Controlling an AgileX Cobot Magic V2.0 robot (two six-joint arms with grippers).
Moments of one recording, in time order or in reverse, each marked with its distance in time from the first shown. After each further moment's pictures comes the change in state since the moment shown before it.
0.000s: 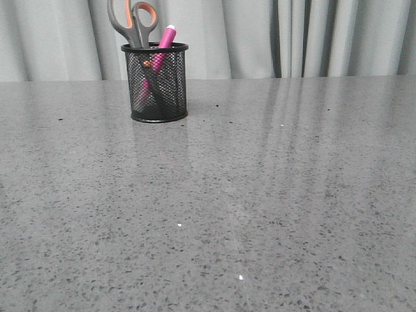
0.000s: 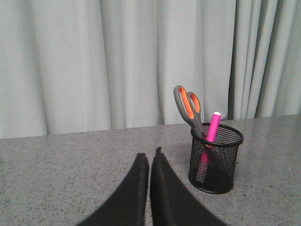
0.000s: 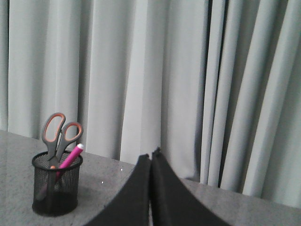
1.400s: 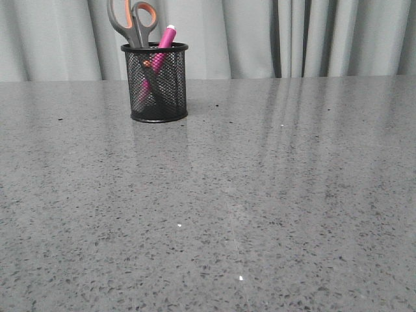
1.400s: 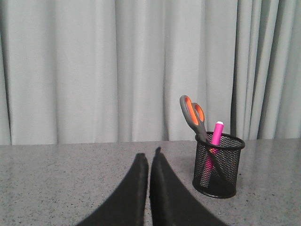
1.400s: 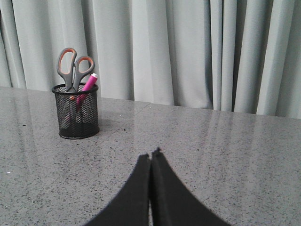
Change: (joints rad) left arm 0.000 -0.273 0.172 -0.019 -0.035 0.000; right arm -0.008 -0.348 0.255 0.137 0.222 -0.013
